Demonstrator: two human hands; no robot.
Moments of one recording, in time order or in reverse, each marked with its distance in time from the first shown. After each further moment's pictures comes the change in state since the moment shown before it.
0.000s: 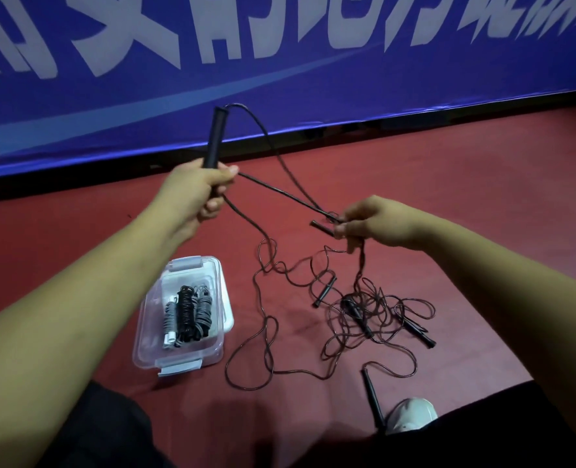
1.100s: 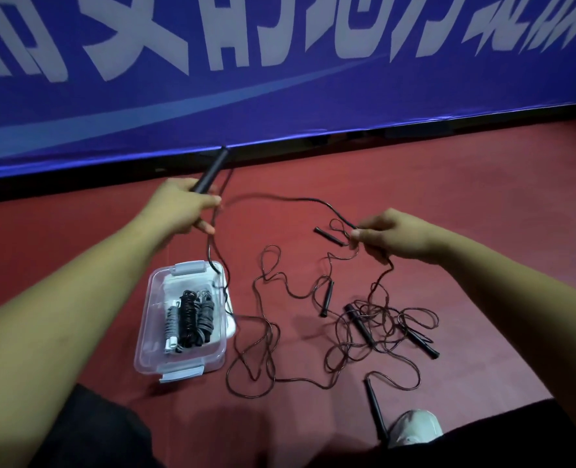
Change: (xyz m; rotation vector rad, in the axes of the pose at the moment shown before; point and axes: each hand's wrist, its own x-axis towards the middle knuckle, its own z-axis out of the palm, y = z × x) left_hand 0.005 -0.005 -0.035 0.445 0.116 -0.064; right_hand 0.002 0.021 -0.002 0.066 0.029 0.066
